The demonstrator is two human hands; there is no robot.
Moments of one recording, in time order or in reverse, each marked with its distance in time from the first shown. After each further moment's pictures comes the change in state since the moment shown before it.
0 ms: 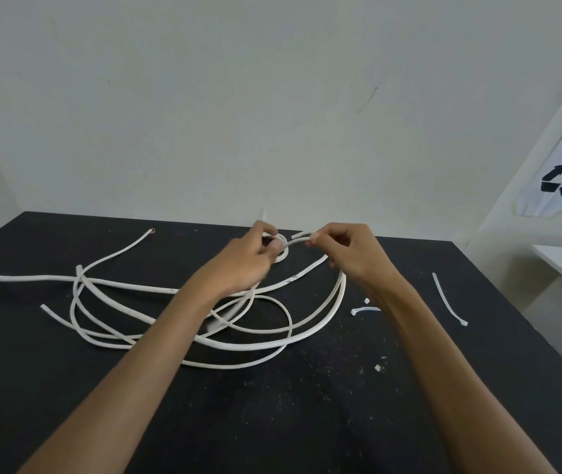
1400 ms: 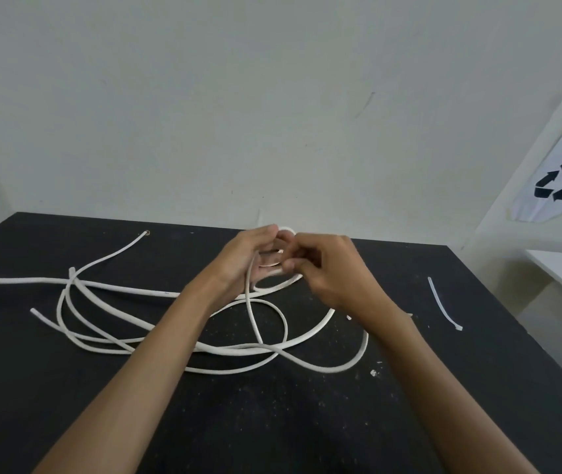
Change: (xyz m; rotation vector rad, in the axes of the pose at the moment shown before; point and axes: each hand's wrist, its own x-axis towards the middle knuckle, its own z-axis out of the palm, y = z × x) left_hand 0.010 0.003 0.012 -0.976 -0.147 0.018; right_hand -0.022 -0.022 0.019 -0.310 -0.063 -0.290
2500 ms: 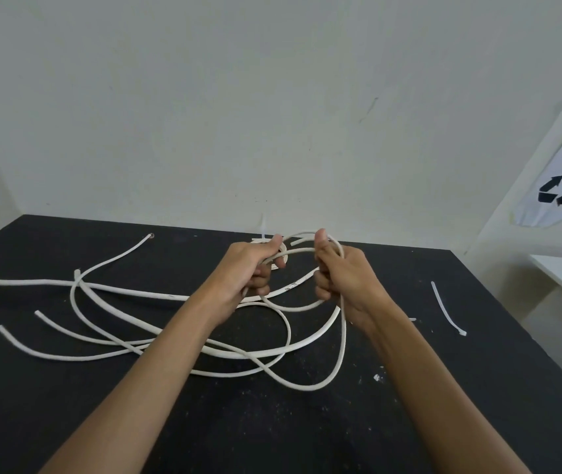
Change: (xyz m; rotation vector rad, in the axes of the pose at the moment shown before) left_hand -0.013 -0.004 -0.001 0.145 0.195 -0.052; right_hand 0.000 0.016 0.010 0.808 0.120 0.498
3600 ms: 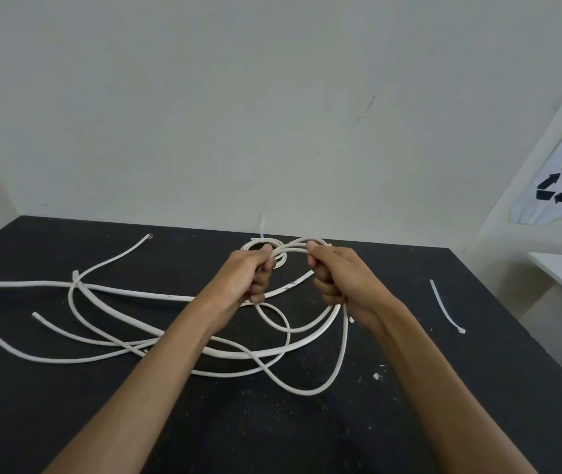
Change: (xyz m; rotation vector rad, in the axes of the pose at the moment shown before) left_hand 0.006 -0.016 -0.003 0.048 -0.011 -0.040; right_hand 0.003 -0.004 -0.009 -0.122 -0.146 0.118
